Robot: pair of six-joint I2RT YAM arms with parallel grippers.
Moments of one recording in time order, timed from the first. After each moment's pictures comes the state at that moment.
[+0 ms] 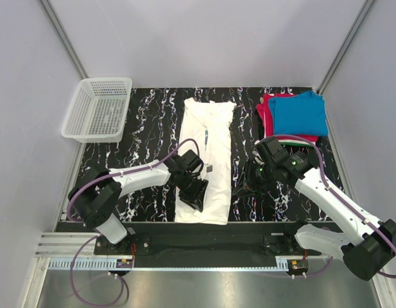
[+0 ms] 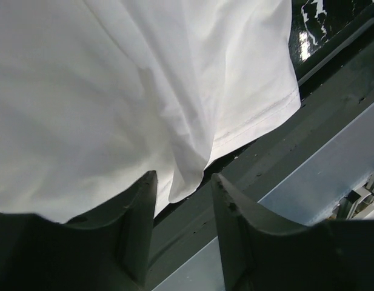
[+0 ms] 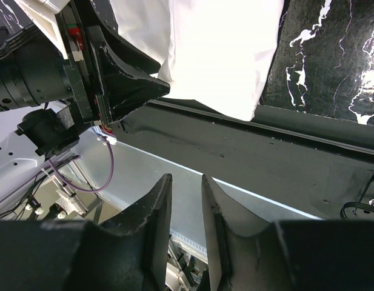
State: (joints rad) left arm -0.84 1.60 0.93 -0.59 0.46 -0.43; right arm 0.59 1.09 0.98 -0.96 -0.38 0.88
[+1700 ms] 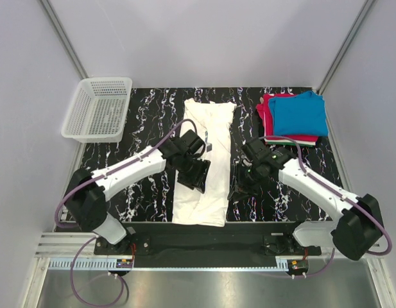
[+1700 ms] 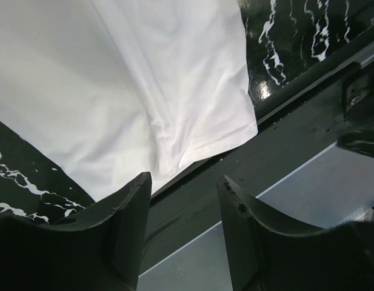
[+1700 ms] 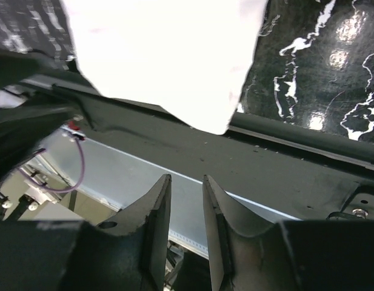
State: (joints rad) left arm -0.82 1.56 1.23 -0.88 0.28 -0.45; right arm 0.63 1.26 0.98 -0.93 -0.38 0.81
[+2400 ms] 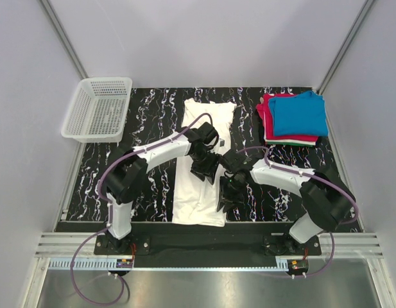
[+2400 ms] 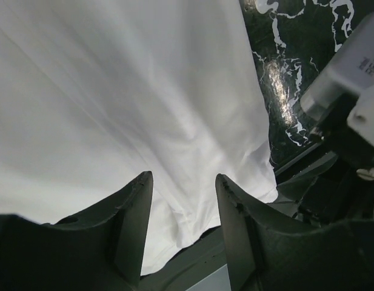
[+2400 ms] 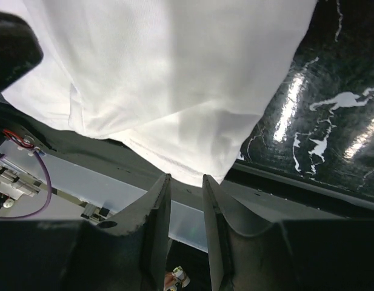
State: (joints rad) left arm -0.76 1.94 1.47 -0.84 0.34 -0.32; right arm 0.76 1.55 0.89 -0.69 -0.39 0.87
